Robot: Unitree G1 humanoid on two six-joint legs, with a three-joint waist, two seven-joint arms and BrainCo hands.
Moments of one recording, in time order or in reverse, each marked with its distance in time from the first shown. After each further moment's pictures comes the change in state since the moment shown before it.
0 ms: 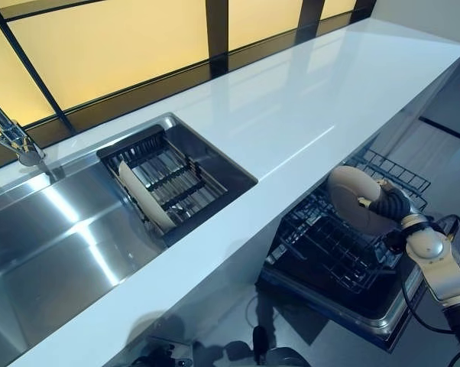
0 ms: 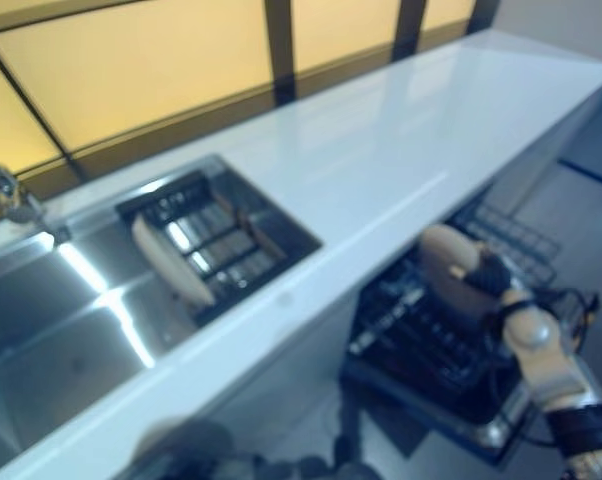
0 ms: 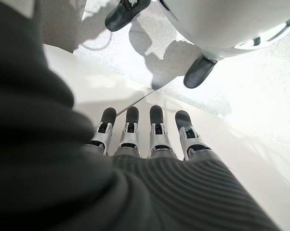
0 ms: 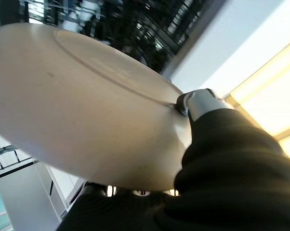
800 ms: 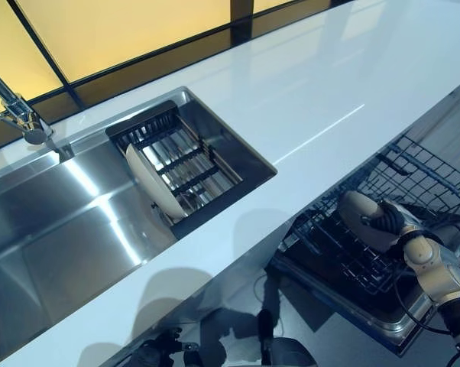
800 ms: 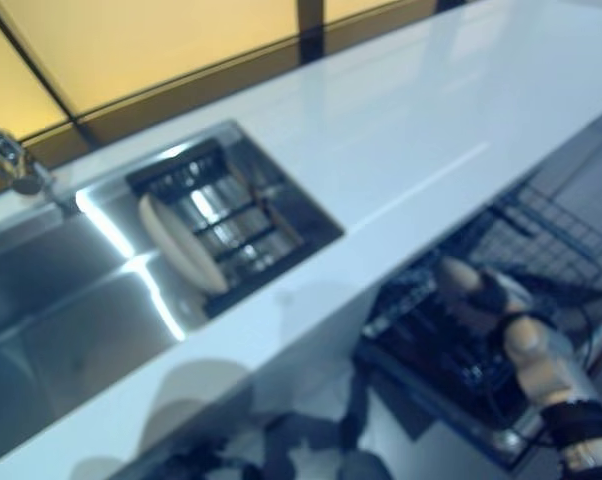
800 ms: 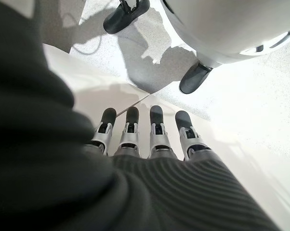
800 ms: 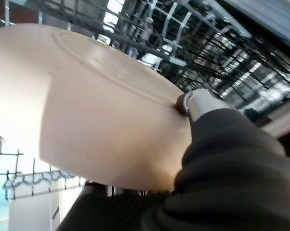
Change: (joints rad) left arm -0.058 0.003 -0.031 -0.071 -0.001 0.027 -0.015; right arm -0.066 0.001 0.087 0.227 -0.151 0.022 0.030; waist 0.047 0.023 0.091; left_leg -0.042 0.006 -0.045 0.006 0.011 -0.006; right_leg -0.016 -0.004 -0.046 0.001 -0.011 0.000
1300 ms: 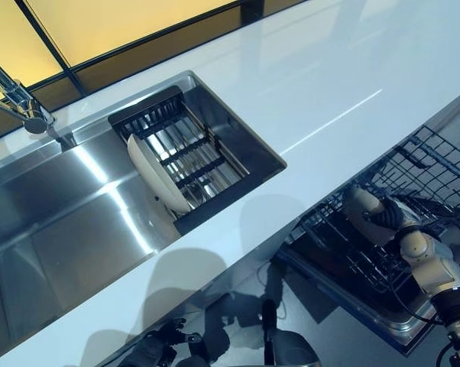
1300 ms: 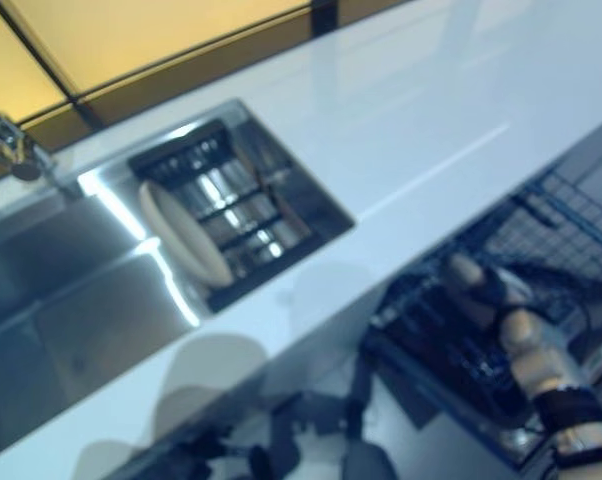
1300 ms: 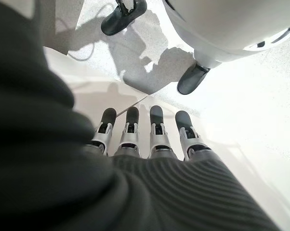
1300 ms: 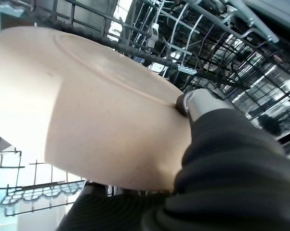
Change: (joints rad) left arm -0.017 0.006 -0.030 -0.032 -0.001 0.007 -0.007; right arm -0.069 0.043 0.028 0.074 -0.001 0.048 -0.061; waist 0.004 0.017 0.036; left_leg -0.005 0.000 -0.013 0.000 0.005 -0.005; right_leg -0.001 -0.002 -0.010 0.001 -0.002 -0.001
